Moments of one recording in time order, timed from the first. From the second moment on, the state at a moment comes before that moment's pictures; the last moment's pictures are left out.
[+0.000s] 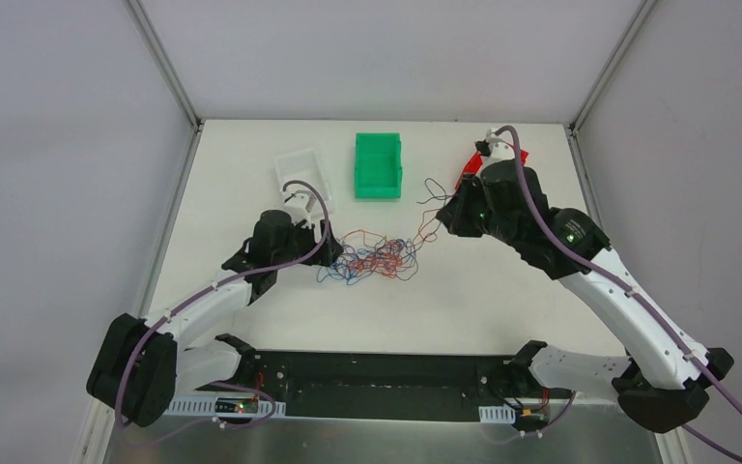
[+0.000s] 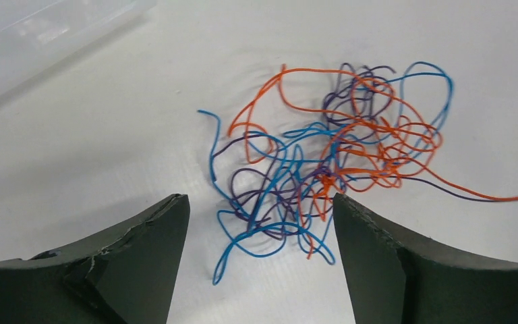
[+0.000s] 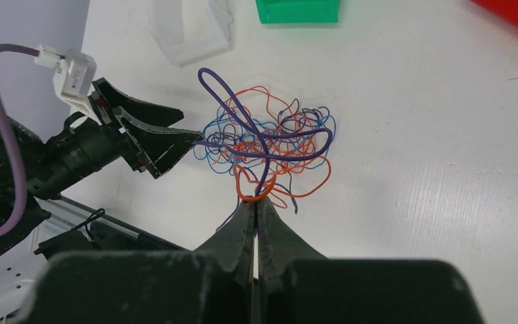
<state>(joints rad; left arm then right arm) -0.44 1.13 0.51 0.06 0.10 -0.34 0.78 1.09 1.40 -0.89 0.22 0.63</state>
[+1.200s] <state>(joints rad) -0.69 1.56 0.71 0.49 0.61 0.32 0.38 1.08 1.29 -0.72 -0.31 0.67</state>
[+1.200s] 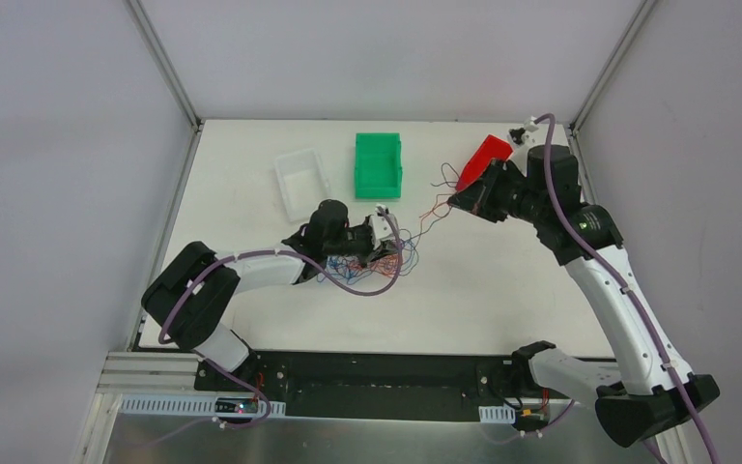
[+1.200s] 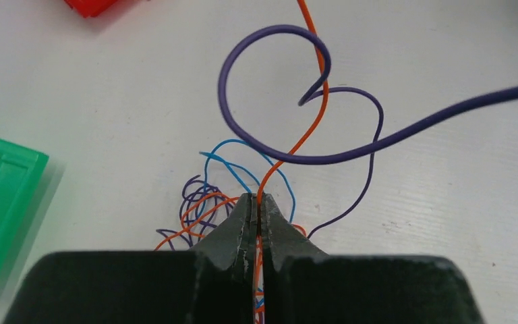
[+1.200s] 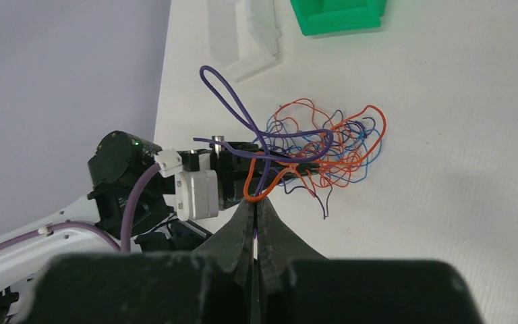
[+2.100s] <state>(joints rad) -0.56 1.50 0.59 0.49 0.32 -0.07 0.36 0.91 0.71 -0.61 -0.22 0.84</state>
